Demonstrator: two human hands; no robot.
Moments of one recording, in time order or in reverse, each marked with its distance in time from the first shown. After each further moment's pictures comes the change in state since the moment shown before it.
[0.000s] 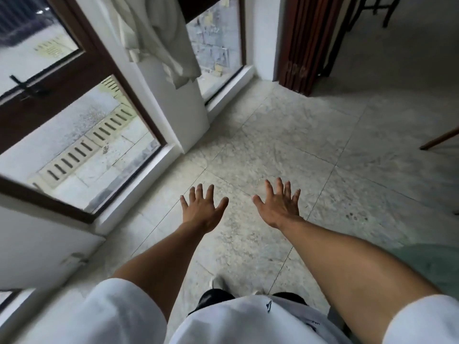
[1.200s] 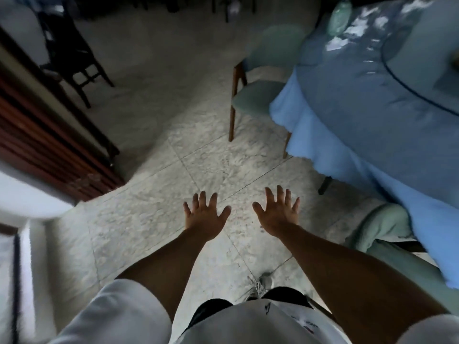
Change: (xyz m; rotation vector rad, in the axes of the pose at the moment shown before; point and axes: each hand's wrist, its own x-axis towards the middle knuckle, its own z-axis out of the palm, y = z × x) left_hand 0.321 0.551 -0.002 0.488 -0.231 1.100; right_hand 0.166 0.333 -0.182 0.497 0.408 1.028
